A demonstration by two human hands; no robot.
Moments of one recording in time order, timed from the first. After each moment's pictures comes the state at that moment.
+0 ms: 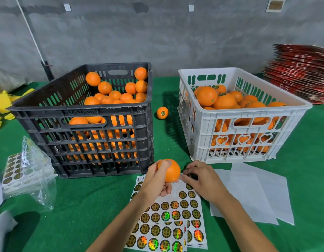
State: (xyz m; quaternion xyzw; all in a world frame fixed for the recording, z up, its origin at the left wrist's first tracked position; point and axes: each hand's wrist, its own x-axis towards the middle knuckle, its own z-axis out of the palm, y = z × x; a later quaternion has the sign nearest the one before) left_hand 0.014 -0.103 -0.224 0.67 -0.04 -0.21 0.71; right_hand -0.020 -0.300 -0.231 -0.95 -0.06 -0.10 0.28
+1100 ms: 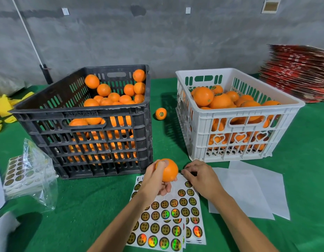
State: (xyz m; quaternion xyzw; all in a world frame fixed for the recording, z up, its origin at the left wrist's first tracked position) left_hand 0.016 -0.101 -0.232 0.66 -0.05 -0.20 0.72; right_hand -0.019 -0.296 -0.238 -0.93 -0.01 -0.13 0.33
